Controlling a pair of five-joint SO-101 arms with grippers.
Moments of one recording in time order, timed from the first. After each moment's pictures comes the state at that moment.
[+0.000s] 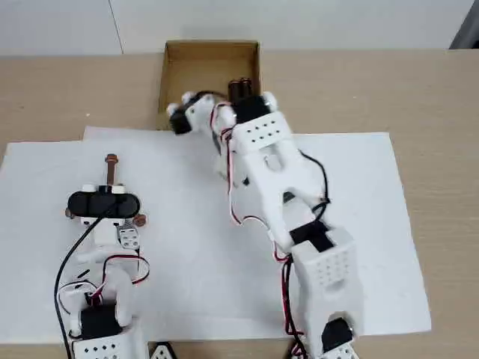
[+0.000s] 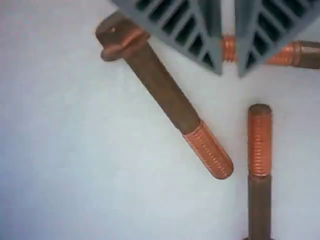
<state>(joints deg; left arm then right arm) -13.2 -103.5 96.5 52.9 -8.3 -26.1 29.5 -37.5 97.2 24.2</state>
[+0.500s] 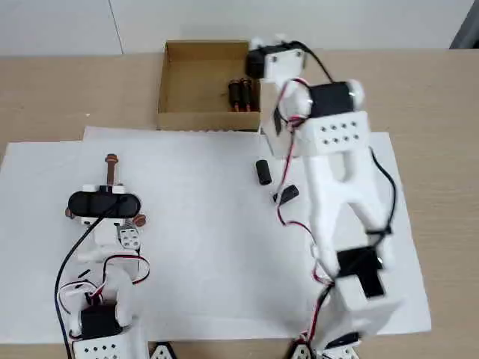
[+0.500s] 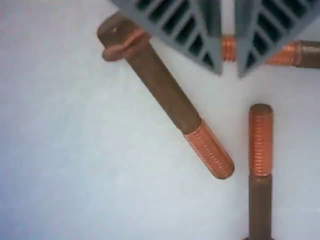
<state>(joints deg) -13.2 -103.5 96.5 52.9 -8.3 -14.3 8.1 -27.5 98.3 8.1</state>
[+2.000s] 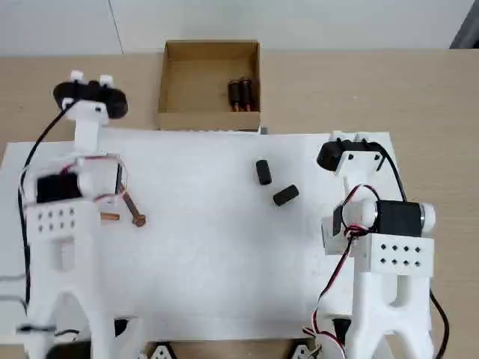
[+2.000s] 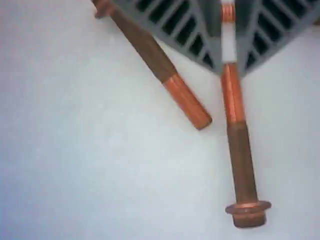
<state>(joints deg) -13.2 -24.0 25.9 68.0 -10.9 1.7 -40.9 32.0 95.6 8.0</state>
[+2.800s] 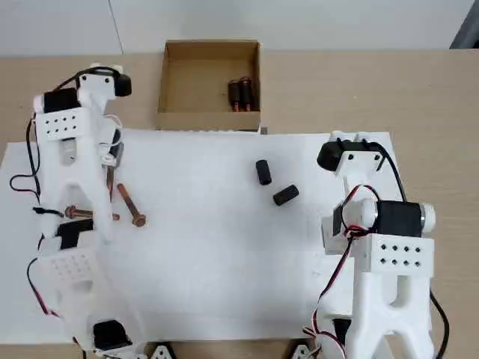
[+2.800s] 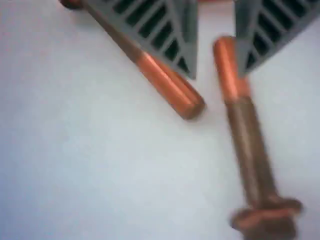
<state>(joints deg) -16.2 32.0 -32.1 98.6 -14.5 1.7 -40.9 32.0 95.6 8.0</state>
